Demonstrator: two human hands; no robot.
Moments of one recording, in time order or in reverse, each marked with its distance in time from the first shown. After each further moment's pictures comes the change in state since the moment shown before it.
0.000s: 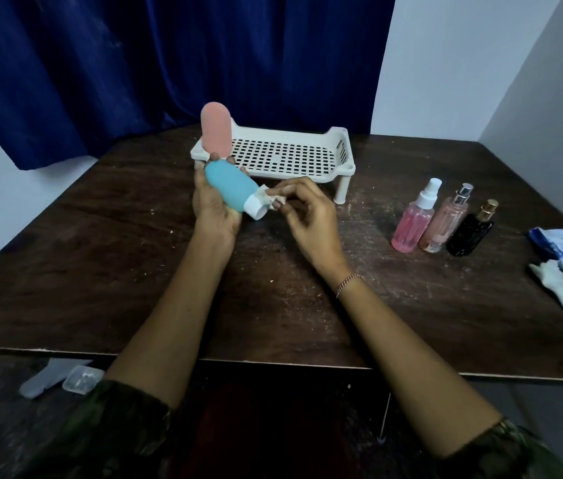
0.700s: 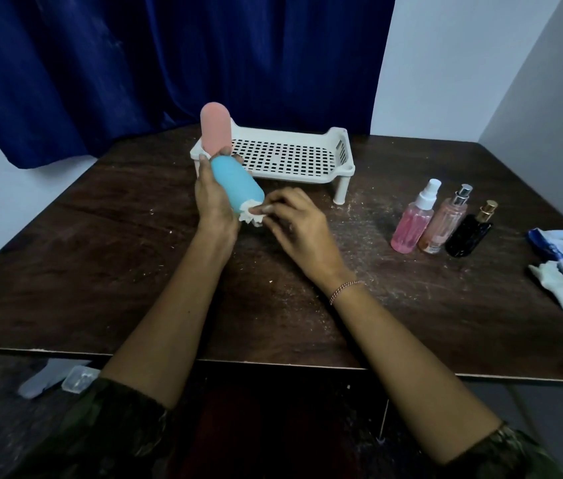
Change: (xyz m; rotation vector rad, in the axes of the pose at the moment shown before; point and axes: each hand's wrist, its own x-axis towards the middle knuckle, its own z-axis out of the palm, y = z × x) left_hand -0.007 -0.003 0.003 0.358 -0.053 0.161; right_hand -0.010 -0.011 -0.002 -0.299 -0.157 -0.282
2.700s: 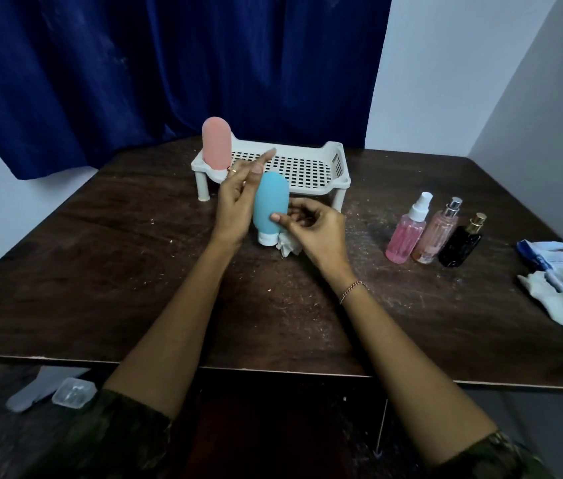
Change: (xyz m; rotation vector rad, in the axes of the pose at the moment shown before) left_hand -0.011 -0.004 -0.002 0.557 -0.487 0.512; right_hand 0.008 0.013 -0.005 0.456 0.166 0.669
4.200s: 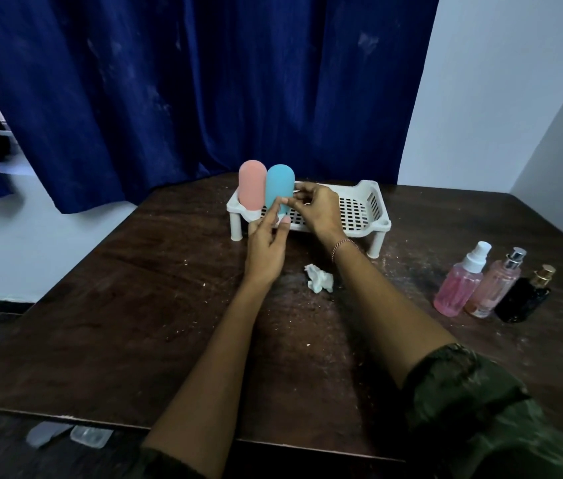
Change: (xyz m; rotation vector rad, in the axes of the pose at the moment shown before) left_hand 0.021 -0.052 -0.014 0.196 0.064 -0.279; right_hand 0.126 0.005 0.059 -0.326 -0.104 -0.002
